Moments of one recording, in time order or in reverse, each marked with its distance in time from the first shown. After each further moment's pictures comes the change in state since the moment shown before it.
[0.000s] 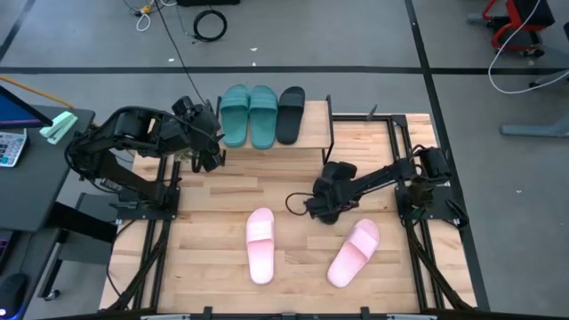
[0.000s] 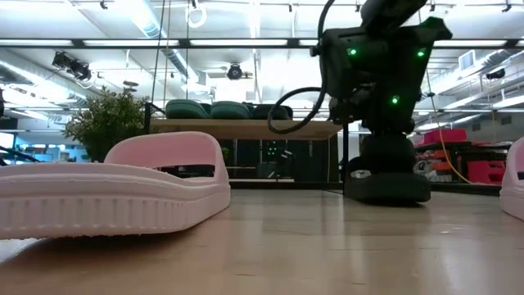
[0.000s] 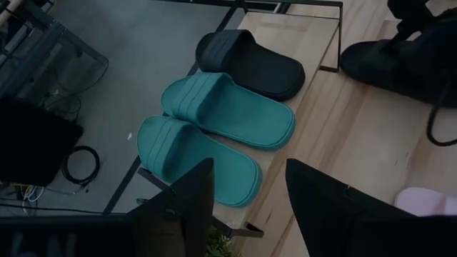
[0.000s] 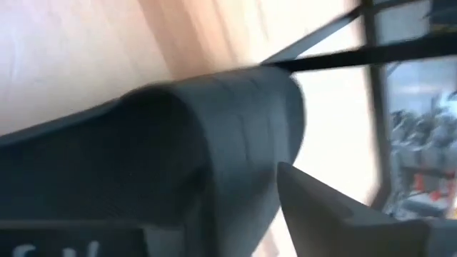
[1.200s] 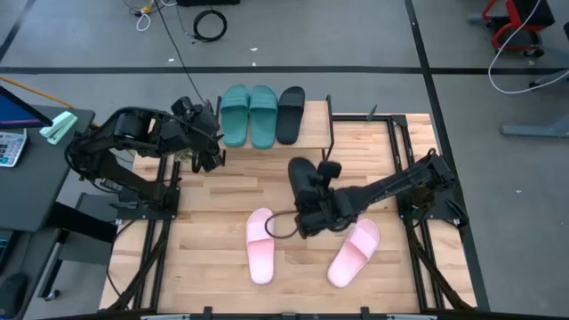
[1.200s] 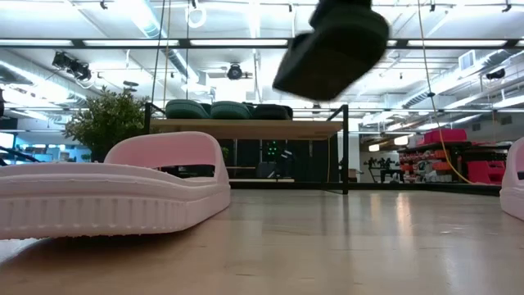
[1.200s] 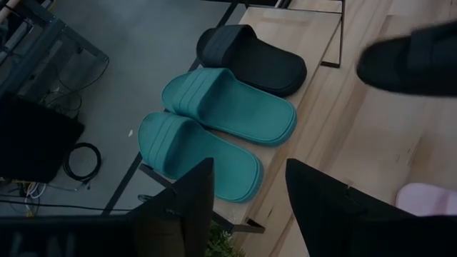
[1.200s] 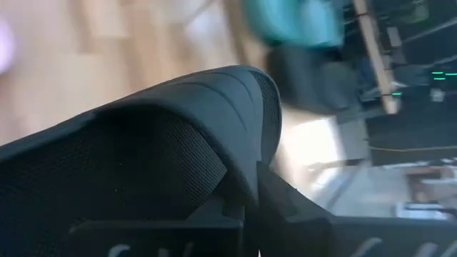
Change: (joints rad) left arm 0.000 0.000 0.000 -0.017 0.000 -0.007; right arm 0.175 0.000 0.532 -0.222 0.296 -0.195
